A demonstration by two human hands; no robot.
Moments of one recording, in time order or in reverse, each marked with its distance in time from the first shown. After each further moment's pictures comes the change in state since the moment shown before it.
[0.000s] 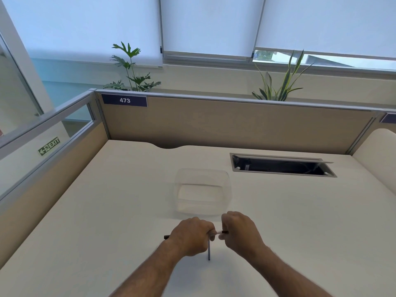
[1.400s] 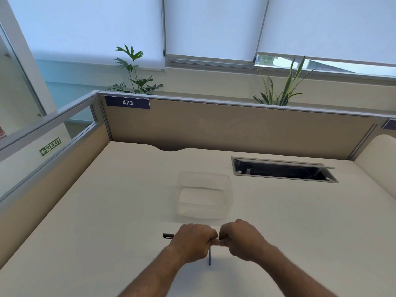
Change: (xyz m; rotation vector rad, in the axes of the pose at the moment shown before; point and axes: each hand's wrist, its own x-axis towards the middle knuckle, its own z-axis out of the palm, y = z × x) left_hand -0.003 0.000 0.004 0.116 0.046 0.108; right_hand 0.006 0.006 -0.007 0.004 -0.254 -0.039
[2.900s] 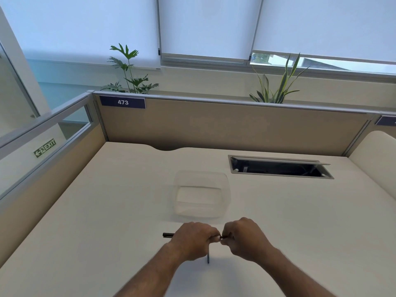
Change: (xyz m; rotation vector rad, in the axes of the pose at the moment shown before) left_hand 0.003 0.003 -0.006 -0.095 -0.040 0.039; right_hand -0.013 0.011 0.008 0.029 0.204 -0.039
